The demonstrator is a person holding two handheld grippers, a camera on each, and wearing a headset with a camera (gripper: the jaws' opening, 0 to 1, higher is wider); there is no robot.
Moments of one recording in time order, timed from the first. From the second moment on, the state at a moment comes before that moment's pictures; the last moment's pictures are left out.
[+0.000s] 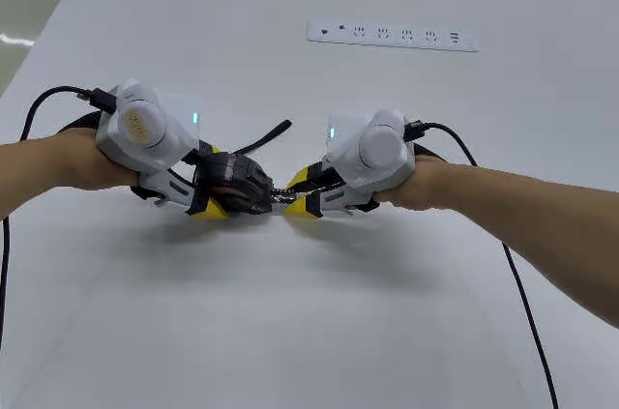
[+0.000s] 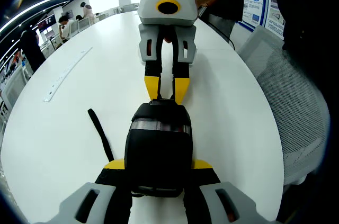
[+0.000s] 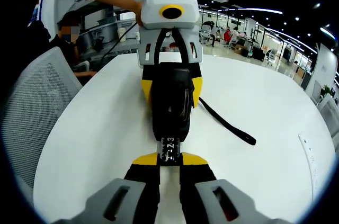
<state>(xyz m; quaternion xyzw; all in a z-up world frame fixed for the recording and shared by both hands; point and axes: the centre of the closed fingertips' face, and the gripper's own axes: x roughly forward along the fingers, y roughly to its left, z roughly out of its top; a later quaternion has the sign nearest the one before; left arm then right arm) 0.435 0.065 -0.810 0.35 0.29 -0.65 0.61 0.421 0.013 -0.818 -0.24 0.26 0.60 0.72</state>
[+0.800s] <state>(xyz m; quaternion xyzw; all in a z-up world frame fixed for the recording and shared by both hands) 0.434 0.064 -0.809 0.35 0.29 -0.65 0.61 0.416 -0.011 -0.817 -0.25 0.26 0.60 0.72</state>
